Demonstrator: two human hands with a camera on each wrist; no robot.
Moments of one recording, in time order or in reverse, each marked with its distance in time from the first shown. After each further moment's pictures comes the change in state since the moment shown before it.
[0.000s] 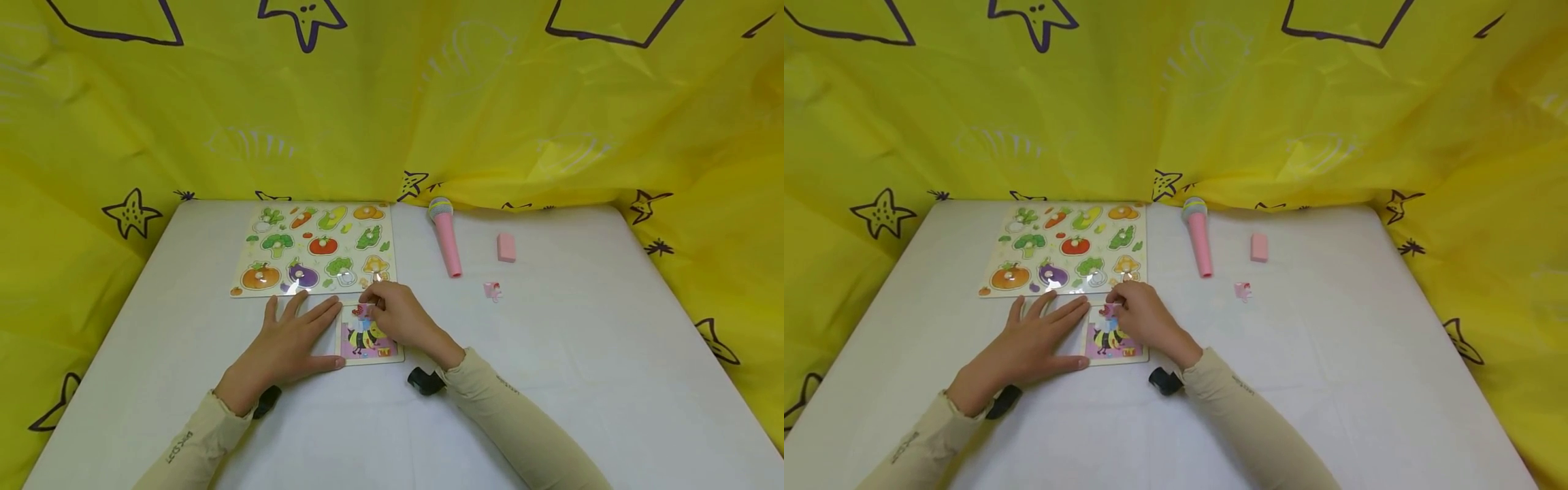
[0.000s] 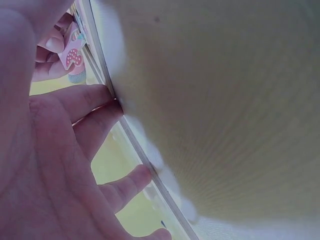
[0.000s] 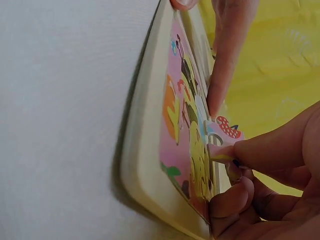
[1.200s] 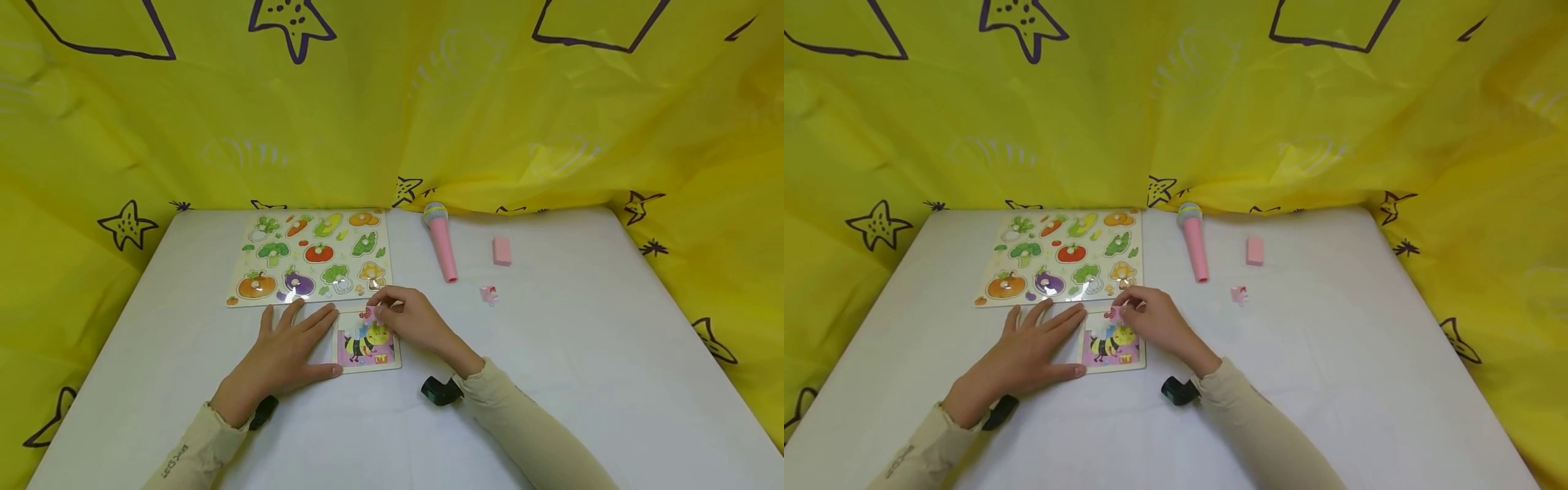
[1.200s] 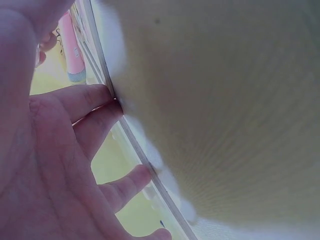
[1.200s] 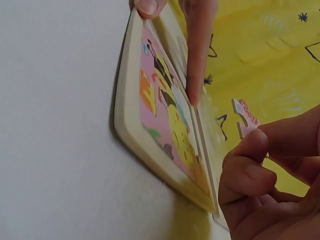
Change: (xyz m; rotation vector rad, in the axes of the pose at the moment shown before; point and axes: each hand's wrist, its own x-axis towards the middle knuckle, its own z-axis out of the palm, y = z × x) left_hand 0.000 0.003 0.000 -0.003 -0.013 -0.024; right_hand -0.018 0.010 -0.020 0.279 0.029 0.105
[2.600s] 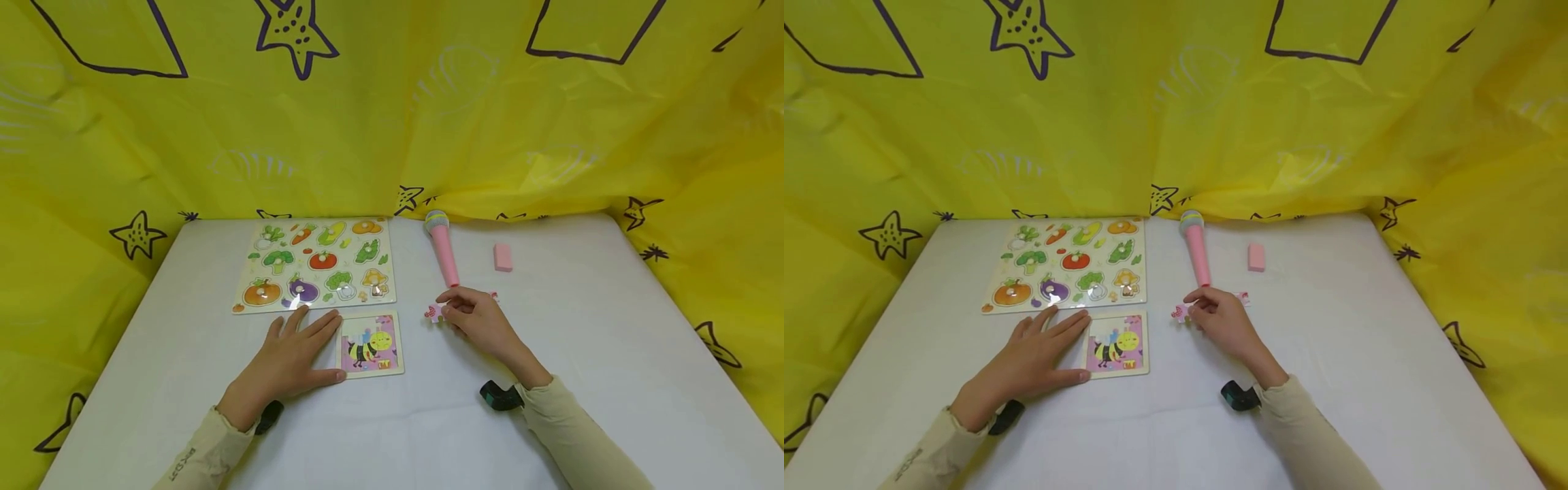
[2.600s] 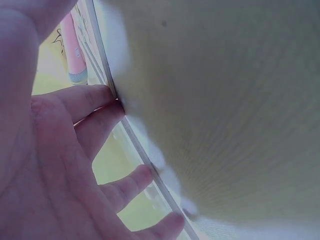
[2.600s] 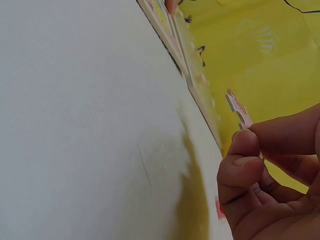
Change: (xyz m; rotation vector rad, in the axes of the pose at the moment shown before) left_hand -0.003 0.002 0.000 -0.011 0.006 0.017; right_hand -0.046 0.035 -0.074 0.076 0.157 0.075
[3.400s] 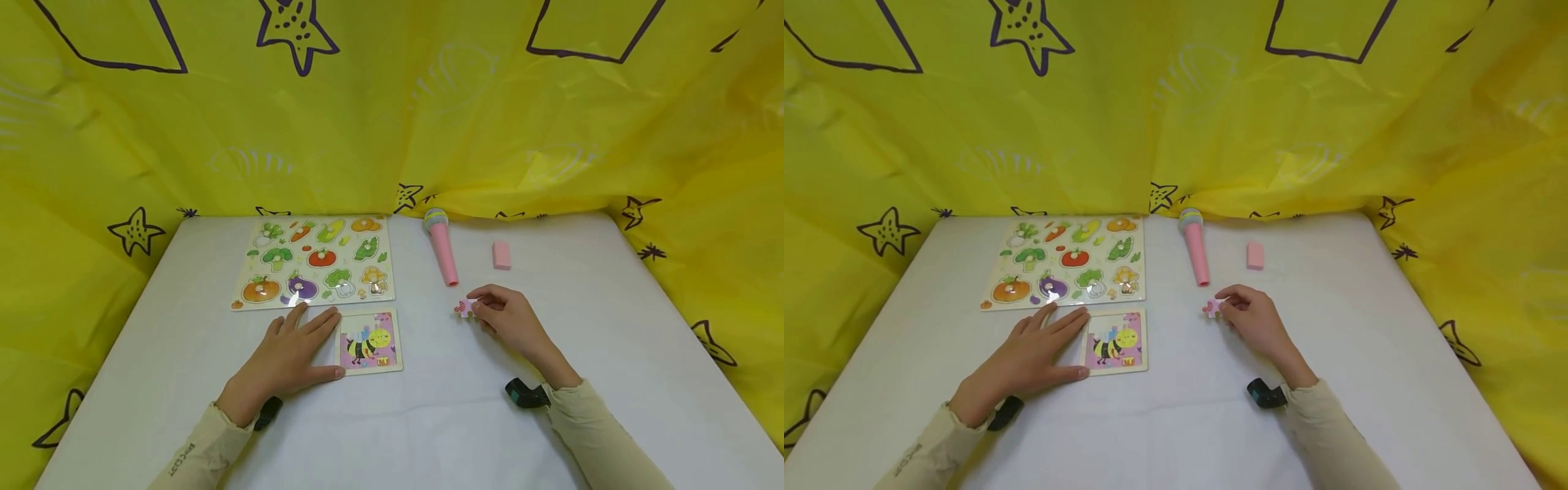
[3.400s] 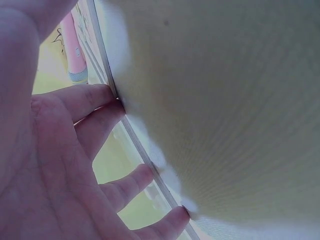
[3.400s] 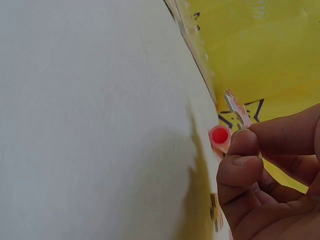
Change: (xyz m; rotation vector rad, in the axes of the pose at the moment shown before) left_hand 0.001 0.000 0.000 0.004 -0.014 -0.007; right_hand -0.014 0.014 -0.043 -0.044 0.078 0.051
